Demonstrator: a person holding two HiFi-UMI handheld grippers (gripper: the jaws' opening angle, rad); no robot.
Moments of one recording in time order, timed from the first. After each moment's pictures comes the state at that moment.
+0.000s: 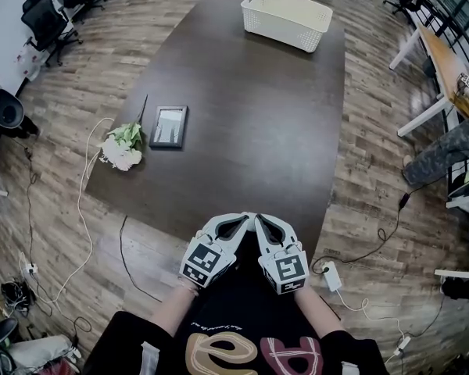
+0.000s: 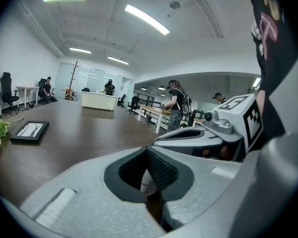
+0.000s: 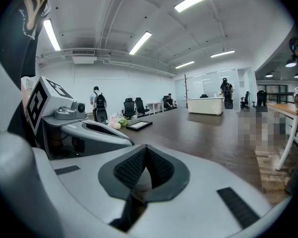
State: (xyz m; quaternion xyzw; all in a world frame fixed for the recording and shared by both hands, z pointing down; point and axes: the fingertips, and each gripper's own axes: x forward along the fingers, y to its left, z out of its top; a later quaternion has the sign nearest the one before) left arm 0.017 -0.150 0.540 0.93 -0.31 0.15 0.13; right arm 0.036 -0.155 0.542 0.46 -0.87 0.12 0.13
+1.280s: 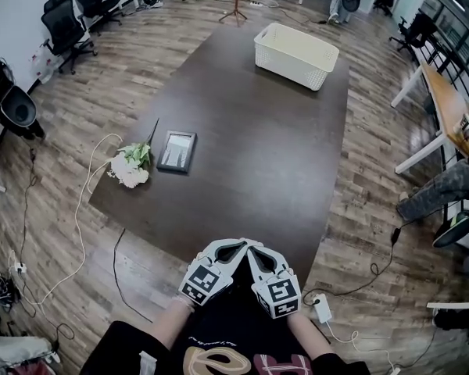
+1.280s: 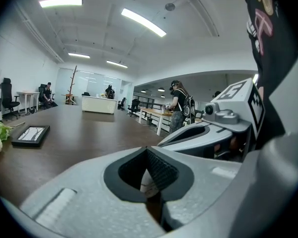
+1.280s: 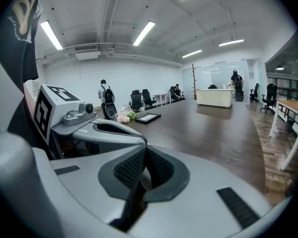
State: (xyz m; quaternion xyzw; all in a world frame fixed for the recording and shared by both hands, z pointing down) left arm 0.020 -0.149 0.540 0.93 -0.32 0.14 0.11; right arm 0.025 -0.139 0.545 0.41 -0.88 0.15 0.18
